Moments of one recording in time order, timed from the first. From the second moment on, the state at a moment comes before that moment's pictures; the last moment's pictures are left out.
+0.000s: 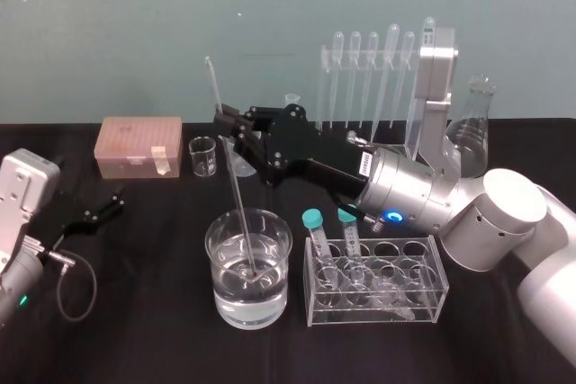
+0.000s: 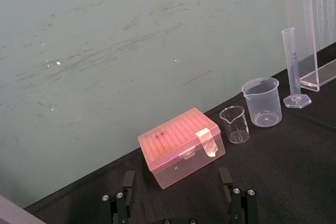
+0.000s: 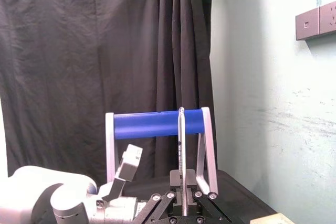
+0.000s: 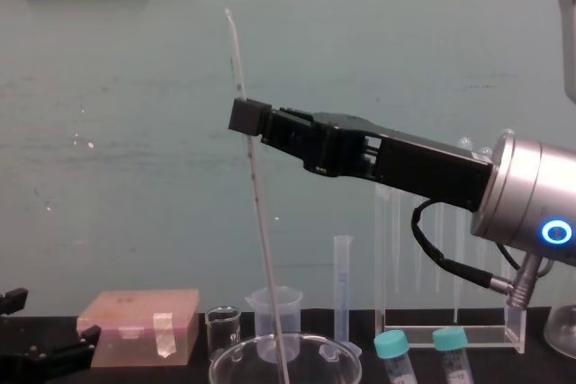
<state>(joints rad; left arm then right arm) -0.20 0.60 0.45 -1.41 -0.25 -0.12 0.03 0.51 0.39 -0.62 -1.40 0.75 -0.14 0.79</state>
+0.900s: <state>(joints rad) -0.20 0.60 0.45 -1.41 -0.25 -0.12 0.03 0.49 0.39 -0.60 -1.41 0.74 -0.13 0.80</state>
